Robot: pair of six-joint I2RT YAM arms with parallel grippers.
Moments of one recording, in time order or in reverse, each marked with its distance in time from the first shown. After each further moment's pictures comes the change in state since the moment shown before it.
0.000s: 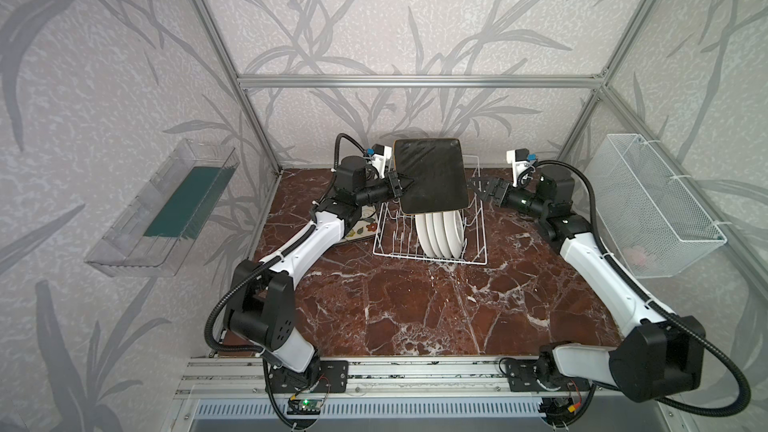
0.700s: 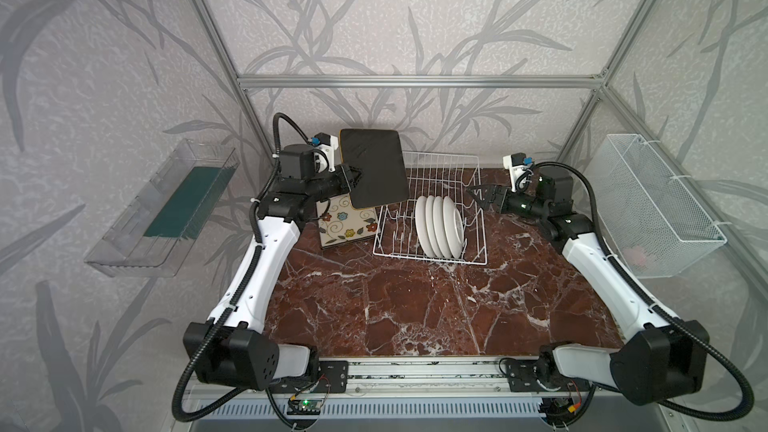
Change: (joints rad) left arm 0.252 -0.221 0.158 -0.617 -0.182 0.332; right arm 0.001 0.002 0.026 -0.132 0.014 -0.121
